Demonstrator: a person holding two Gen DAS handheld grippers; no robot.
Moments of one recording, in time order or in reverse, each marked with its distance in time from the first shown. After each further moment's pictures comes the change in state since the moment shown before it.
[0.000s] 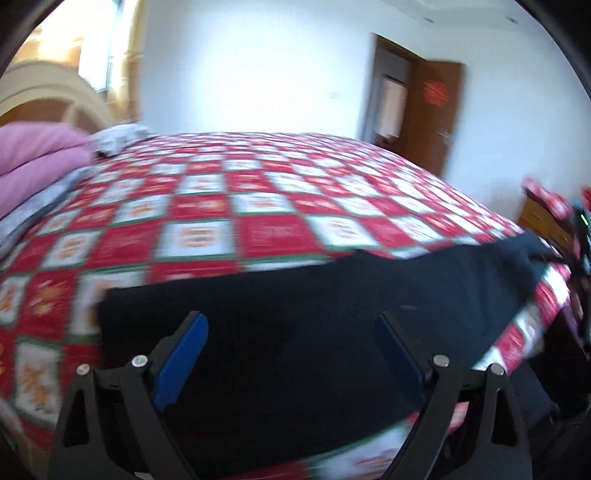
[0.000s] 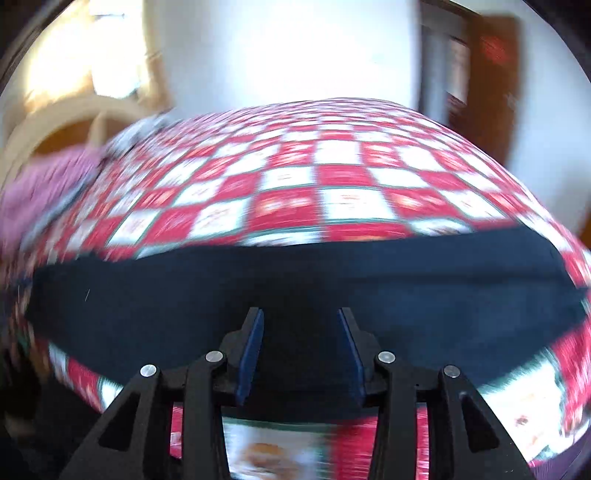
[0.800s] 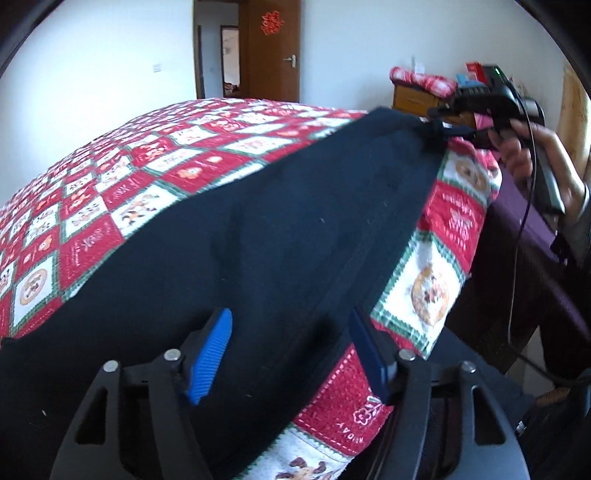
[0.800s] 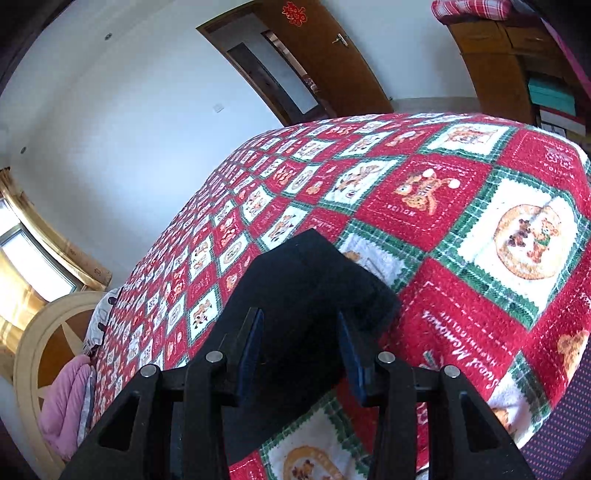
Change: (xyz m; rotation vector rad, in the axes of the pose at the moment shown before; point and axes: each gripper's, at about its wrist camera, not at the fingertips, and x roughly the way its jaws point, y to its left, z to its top) left arm 0.093 -0.246 -0.006 0.425 0.186 -0.331; right arm -0.050 -0.211 -0.011 0.684 -0.169 0.005
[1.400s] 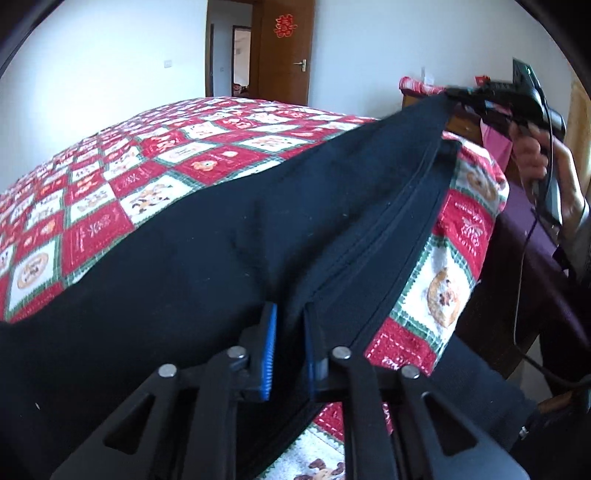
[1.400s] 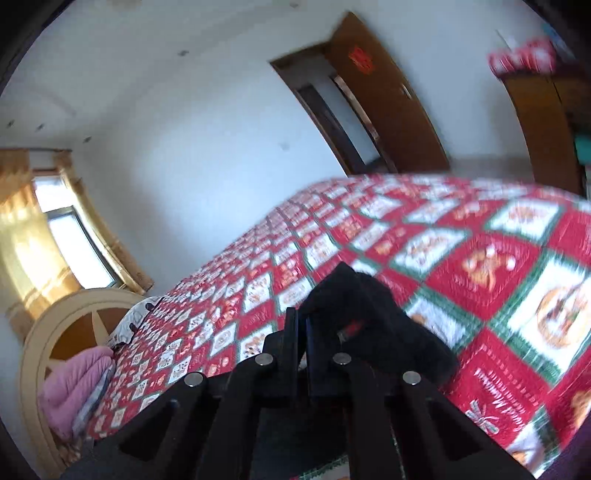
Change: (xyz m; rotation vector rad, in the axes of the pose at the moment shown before) left arm -0.003 0.016 -0.007 -0.070 -0.023 -0.017; right arm -0.030 0.036 0.002 -0.190 -0.213 0.186
